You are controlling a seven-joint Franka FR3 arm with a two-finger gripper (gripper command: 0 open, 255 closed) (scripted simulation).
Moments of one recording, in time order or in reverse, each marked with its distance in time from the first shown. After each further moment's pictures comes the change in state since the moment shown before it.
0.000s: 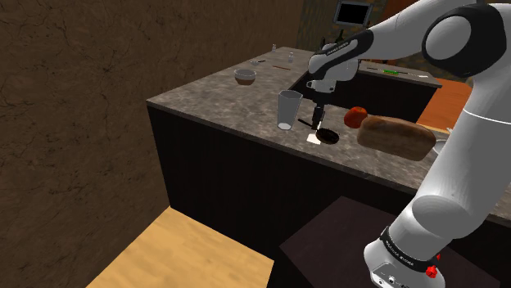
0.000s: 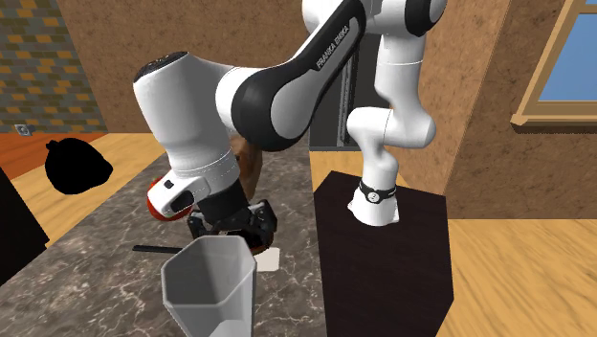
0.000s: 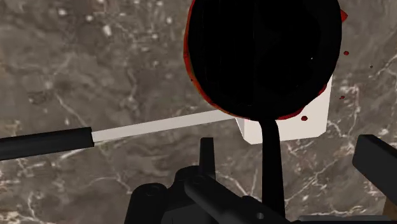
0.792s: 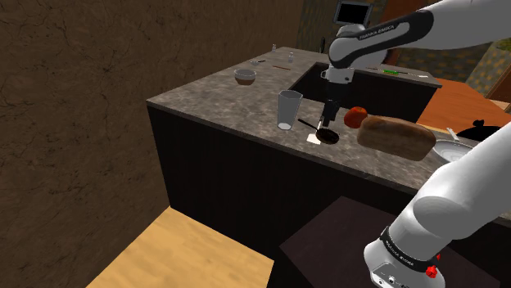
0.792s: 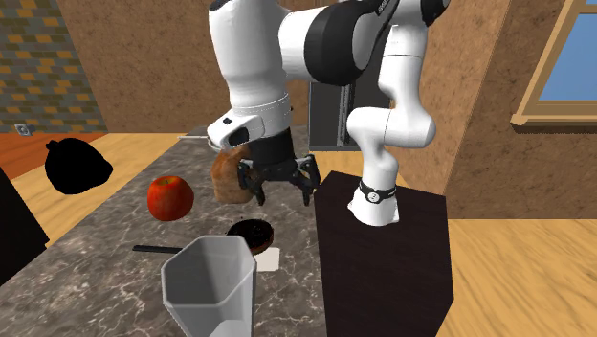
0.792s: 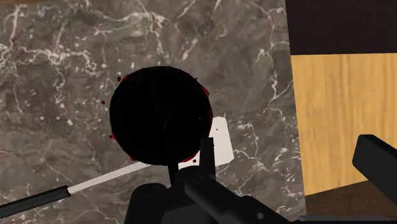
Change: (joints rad) arm 0.020 -0.369 0.051 -0.228 -0.136 -0.103 0.328
